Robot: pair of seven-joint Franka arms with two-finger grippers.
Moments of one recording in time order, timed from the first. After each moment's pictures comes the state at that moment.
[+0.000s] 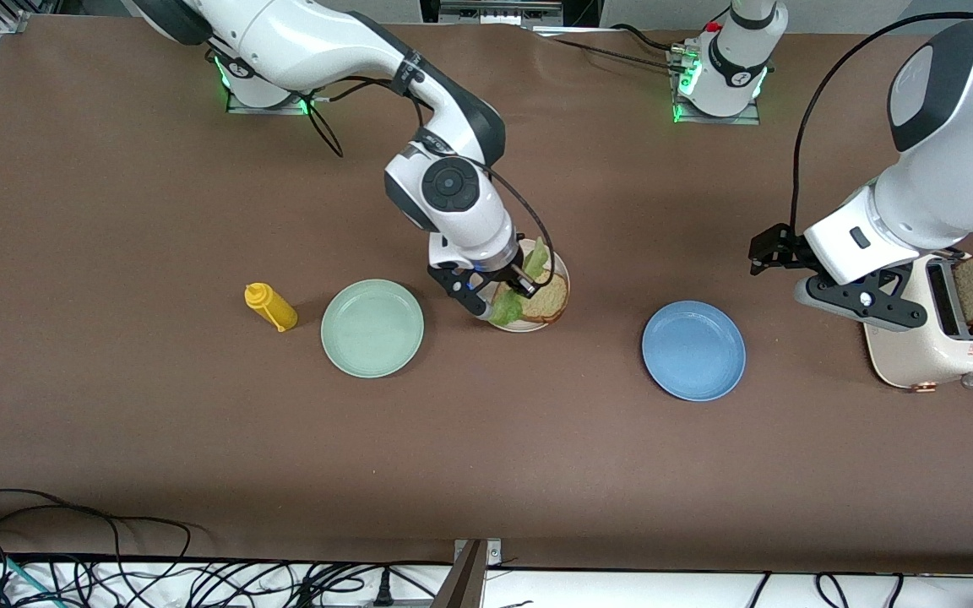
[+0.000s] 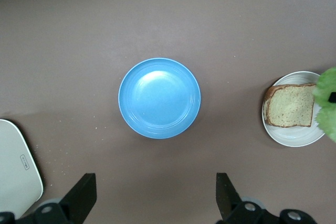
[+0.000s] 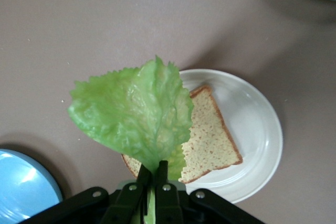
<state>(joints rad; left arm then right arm) 0.10 0.25 -0.31 -1.46 0.03 1.65 0.06 0.56 0.82 0.33 -1.29 -0.10 2.29 1.59</state>
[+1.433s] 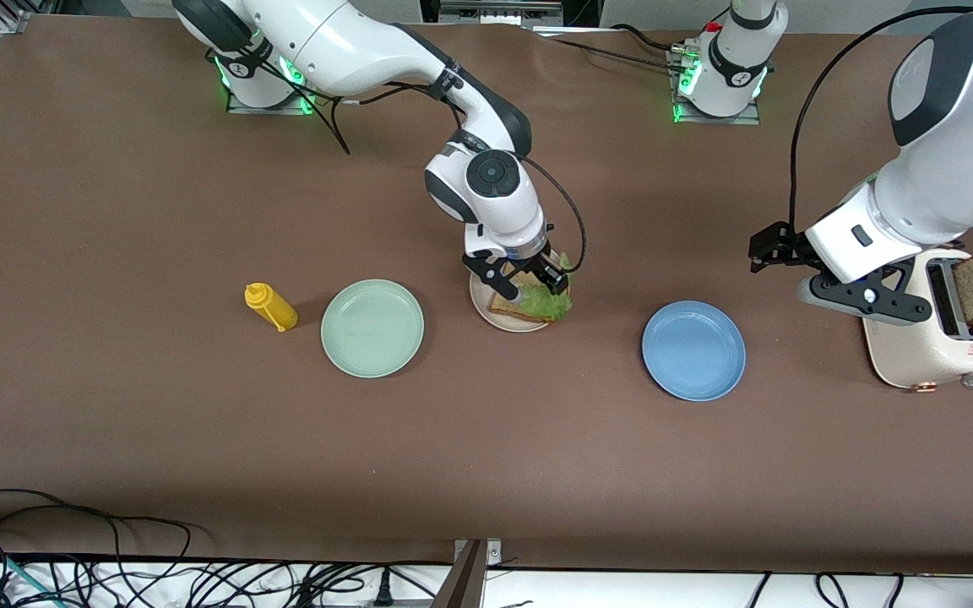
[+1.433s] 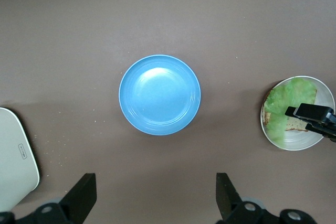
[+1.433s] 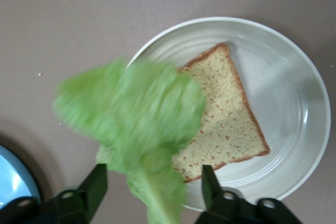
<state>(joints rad) 0.10 0.25 -0.31 -1.46 0.03 1.63 0.01 0.68 0.88 0.25 -1.28 -0.10 2.40 1.65</state>
